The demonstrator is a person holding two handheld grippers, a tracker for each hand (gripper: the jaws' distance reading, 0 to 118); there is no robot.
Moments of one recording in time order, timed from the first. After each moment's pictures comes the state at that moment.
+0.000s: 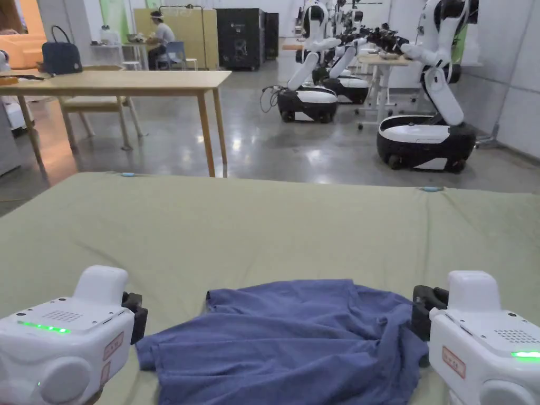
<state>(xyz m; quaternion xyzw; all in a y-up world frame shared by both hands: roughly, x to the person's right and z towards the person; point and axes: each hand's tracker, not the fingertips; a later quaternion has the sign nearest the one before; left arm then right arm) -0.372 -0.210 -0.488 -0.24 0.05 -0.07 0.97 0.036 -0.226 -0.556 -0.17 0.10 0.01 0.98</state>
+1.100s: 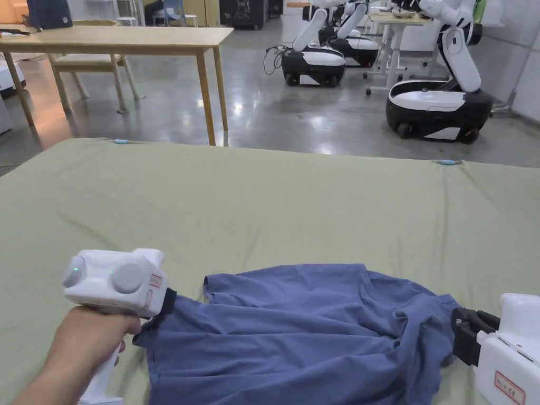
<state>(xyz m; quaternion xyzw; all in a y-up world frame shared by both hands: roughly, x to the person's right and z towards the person) -0.434 -0.303 -0.697 -0.48 0.01 0.03 0.88 0.066 -0.268 -0.604 -0.24 0.07 -0.01 0.97</state>
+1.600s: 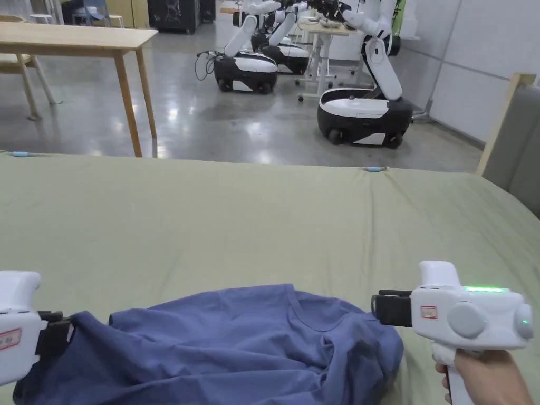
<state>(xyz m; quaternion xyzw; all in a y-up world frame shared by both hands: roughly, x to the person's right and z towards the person) -0.380 -0.243 -0.650 -0.39 -0.04 0.02 0.92 0.138 -0.316 -0.795 -0.39 0.04 0.01 0.92</state>
